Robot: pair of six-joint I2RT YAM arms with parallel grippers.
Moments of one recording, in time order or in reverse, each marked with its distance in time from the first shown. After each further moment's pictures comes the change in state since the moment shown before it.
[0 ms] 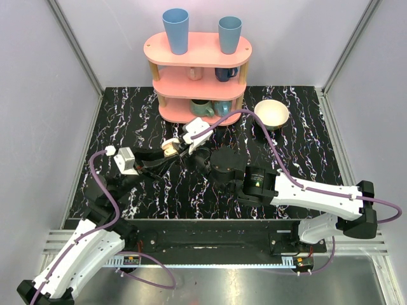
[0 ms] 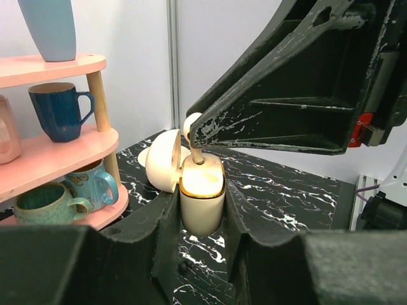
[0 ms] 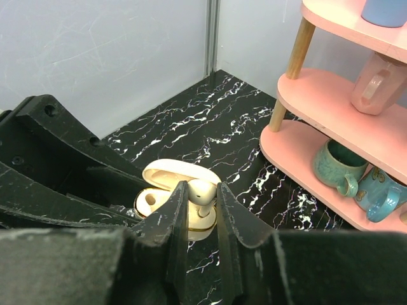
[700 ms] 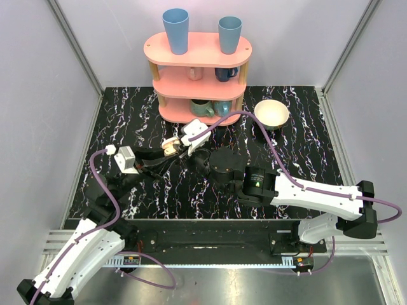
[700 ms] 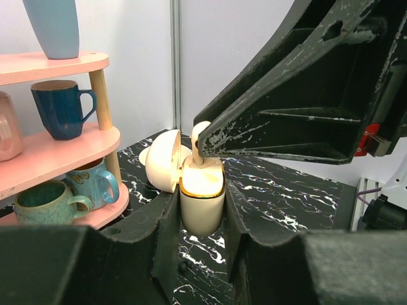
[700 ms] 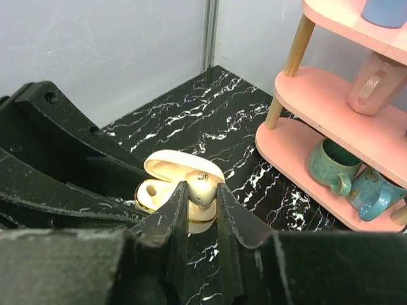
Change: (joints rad) left arm 0.000 0.003 0.000 0.008 -0.014 -0.006; right arm 0.003 0.000 0.000 -0.014 0.004 -0.026
